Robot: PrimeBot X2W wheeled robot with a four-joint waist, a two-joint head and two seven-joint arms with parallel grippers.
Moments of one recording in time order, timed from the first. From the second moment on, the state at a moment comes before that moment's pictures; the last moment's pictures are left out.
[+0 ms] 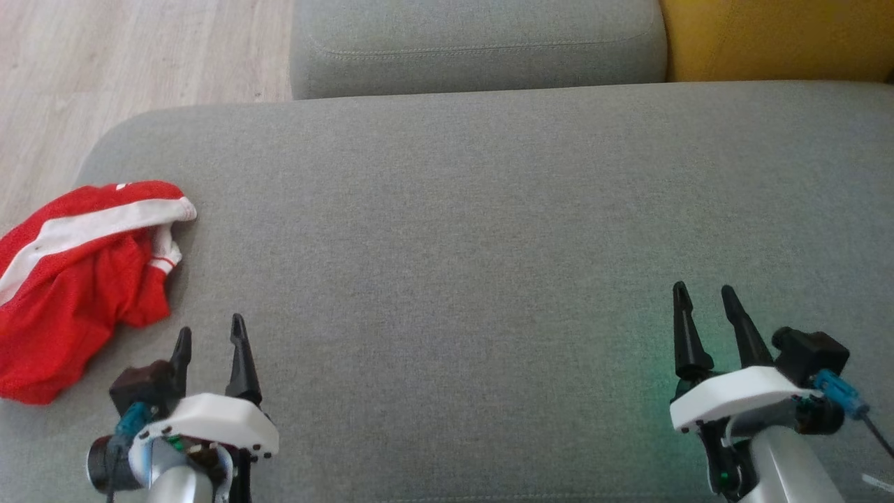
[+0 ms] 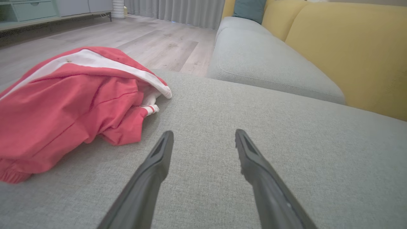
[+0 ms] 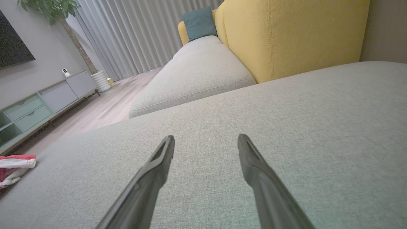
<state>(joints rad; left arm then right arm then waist) -0.05 0.03 -0.03 0.36 -0.23 0.07 -0.21 -0.14 -0.05 0.03 0.48 0.31 0.13 -0.20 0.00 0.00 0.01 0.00</state>
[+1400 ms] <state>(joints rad) -0.07 0.03 -0.06 0.35 -0.07 0.11 -0.25 -0.16 -0.05 0.05 0.44 0.15 0.13 -0.25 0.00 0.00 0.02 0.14</state>
